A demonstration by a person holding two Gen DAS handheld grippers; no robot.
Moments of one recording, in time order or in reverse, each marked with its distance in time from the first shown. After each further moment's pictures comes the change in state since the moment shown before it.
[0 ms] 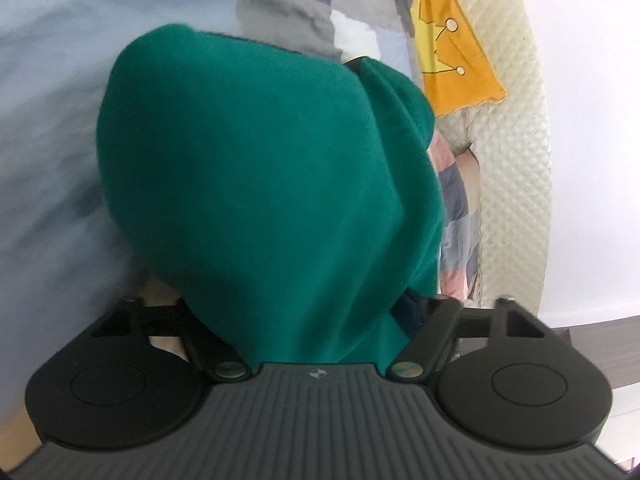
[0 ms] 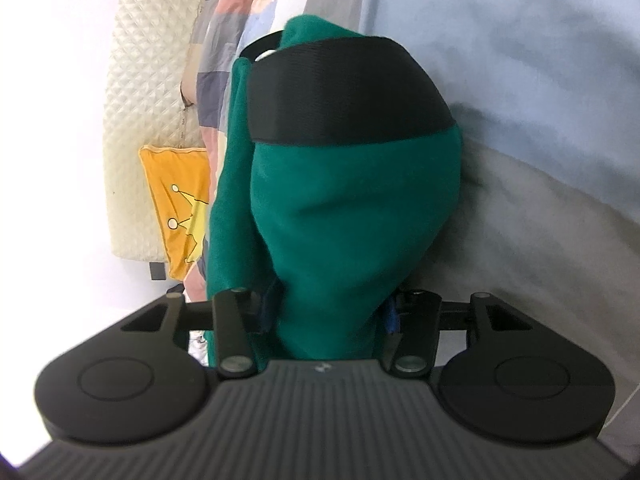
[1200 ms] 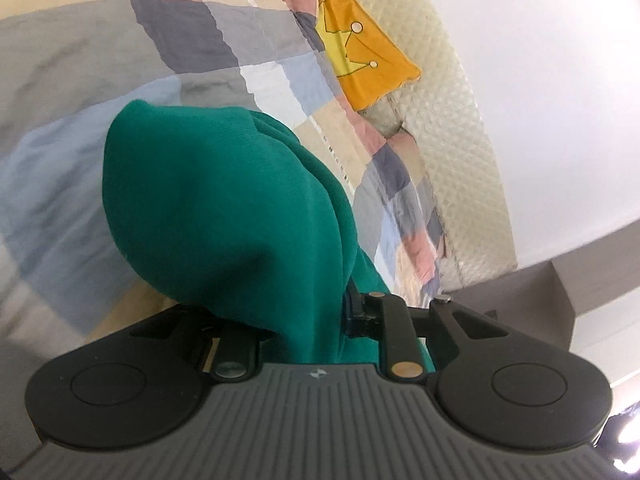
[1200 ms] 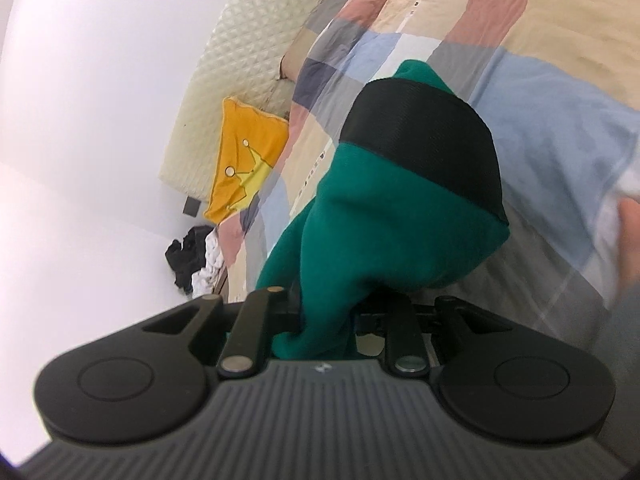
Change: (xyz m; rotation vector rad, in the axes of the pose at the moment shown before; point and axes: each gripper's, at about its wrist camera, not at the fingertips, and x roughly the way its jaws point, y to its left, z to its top) left arm -0.184 -0.056 -0.053 0.276 -0.018 -0.046; right arm -0.155 0.062 -0.029 -0.370 0.013 0.074
